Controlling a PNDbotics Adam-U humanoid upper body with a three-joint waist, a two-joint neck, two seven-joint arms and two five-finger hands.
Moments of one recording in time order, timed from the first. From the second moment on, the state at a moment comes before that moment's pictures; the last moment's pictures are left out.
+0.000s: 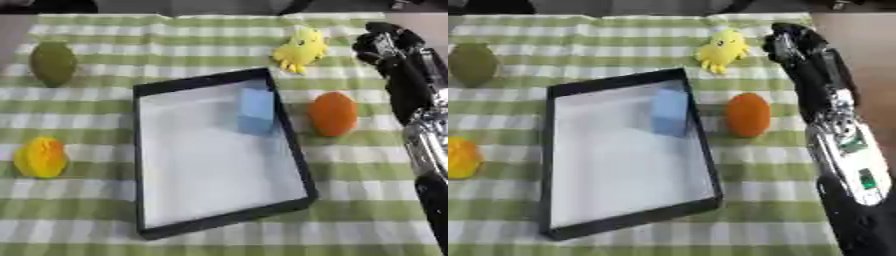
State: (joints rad) left arm -0.24 0.25 0.08 -1.84 0.25 -0.01 0.38; right arm -0.26 -0.38 -0.05 -1.88 -0.25 0.15 -0.18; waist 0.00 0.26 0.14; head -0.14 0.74
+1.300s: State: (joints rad) left arm -0.22 0.27 0.09 -1.84 0.25 -0.01 0.38; right arm -0.25 -0.71 0.00 -1.97 -0.18 0.19 -0.07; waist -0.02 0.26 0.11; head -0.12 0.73
